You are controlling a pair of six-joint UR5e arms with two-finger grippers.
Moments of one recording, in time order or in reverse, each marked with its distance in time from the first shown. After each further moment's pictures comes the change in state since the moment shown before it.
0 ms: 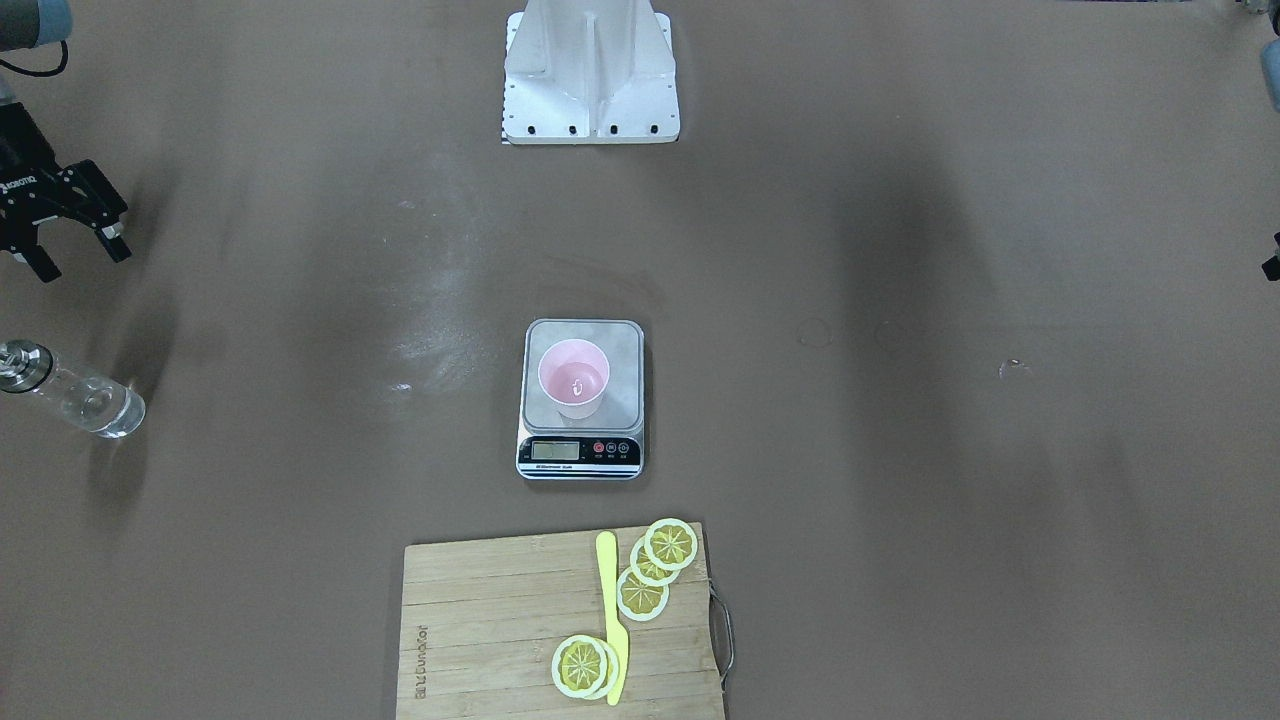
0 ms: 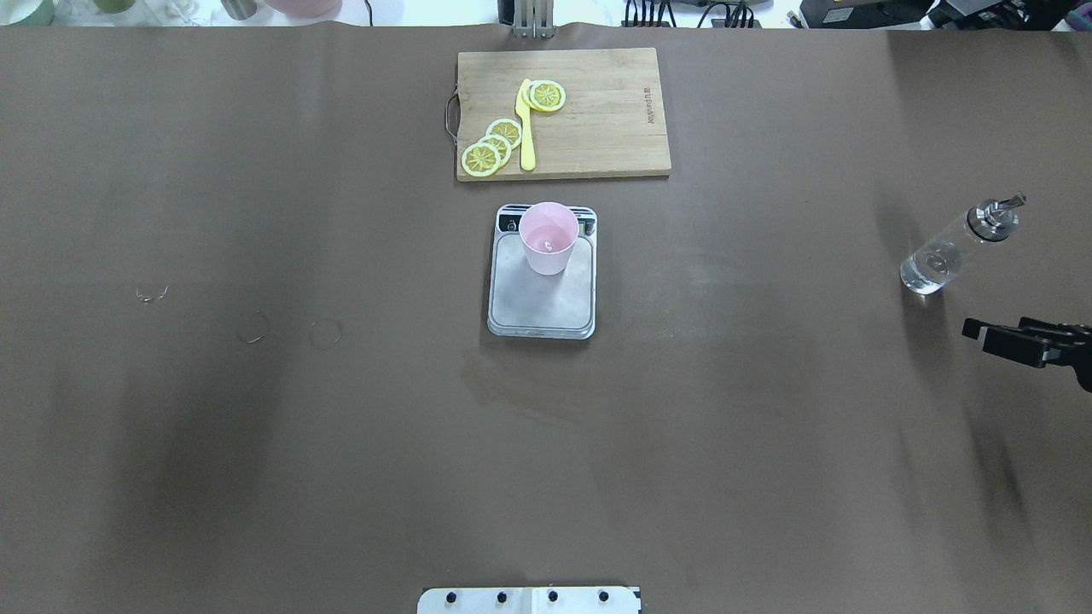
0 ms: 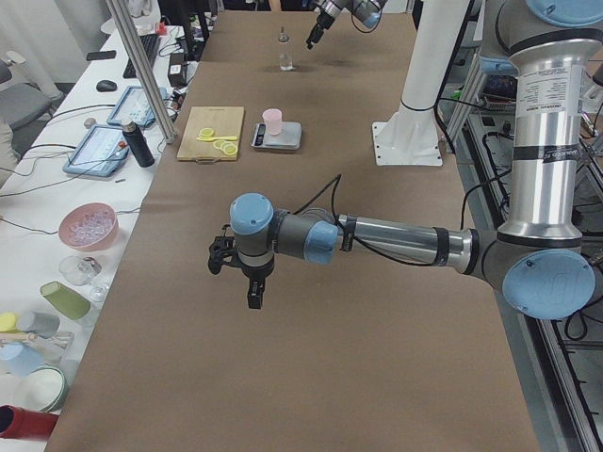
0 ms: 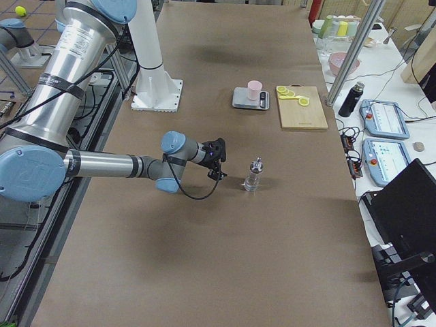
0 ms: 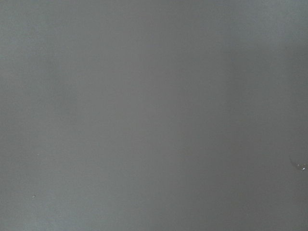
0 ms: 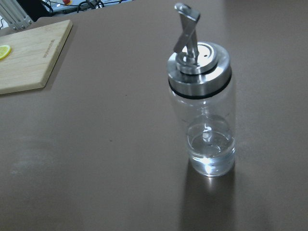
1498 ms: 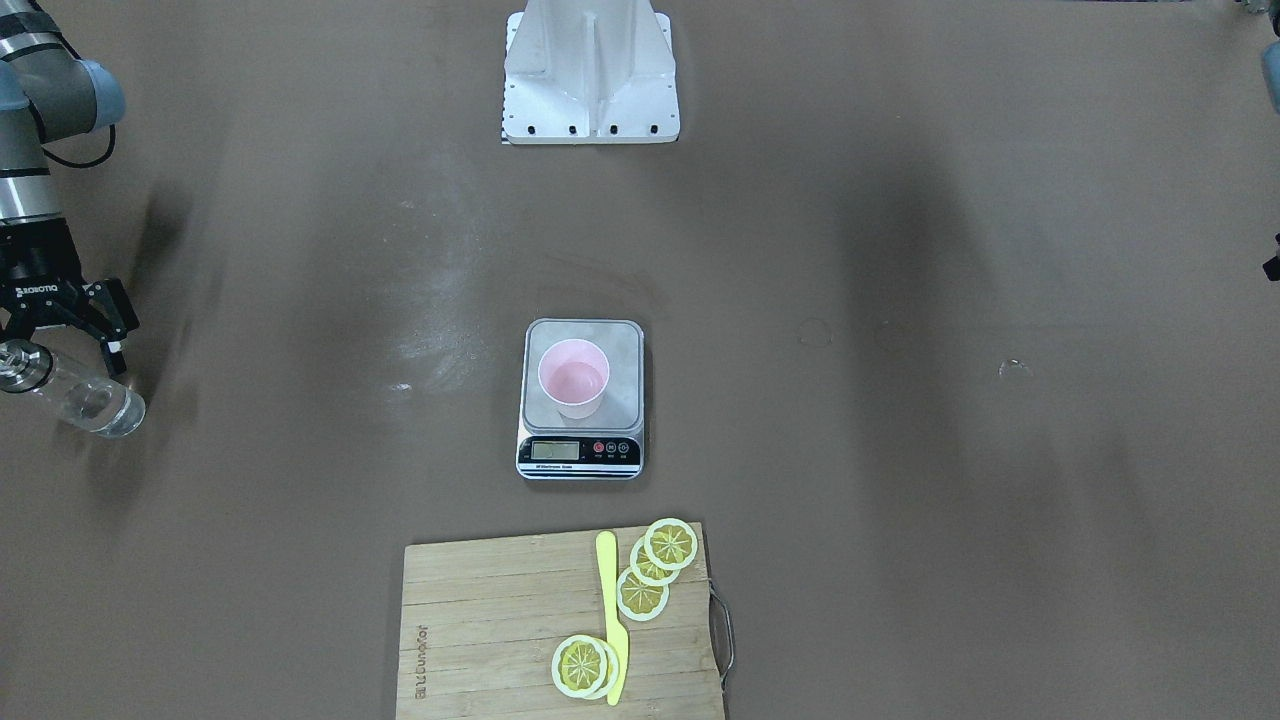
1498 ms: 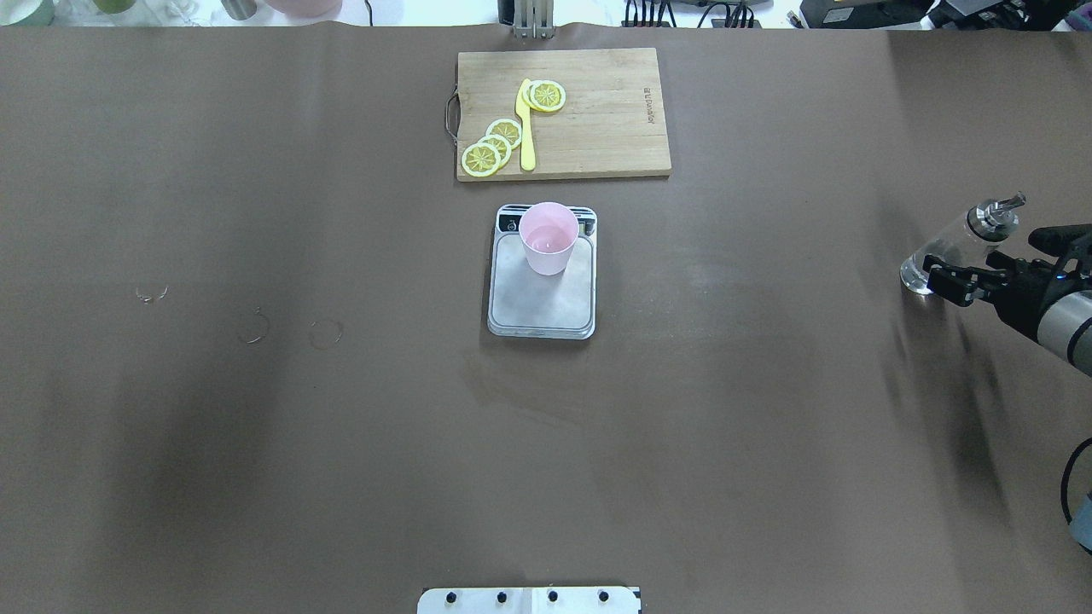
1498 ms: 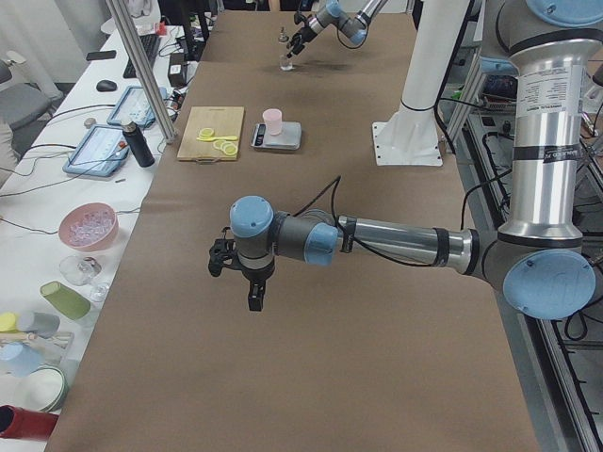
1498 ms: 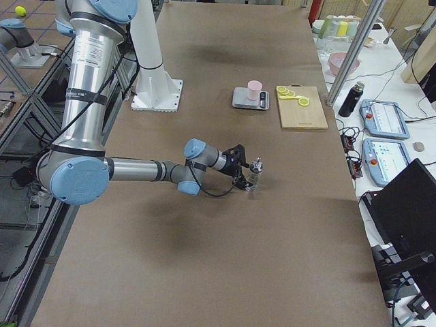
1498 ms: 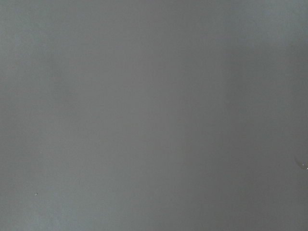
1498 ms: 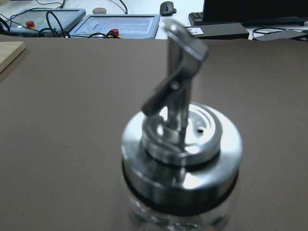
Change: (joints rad) left arm -0.002 0.003 0.008 0.001 0.001 0.002; right arm 0.000 0.242 -0.260 -0.060 -0.280 -0.152
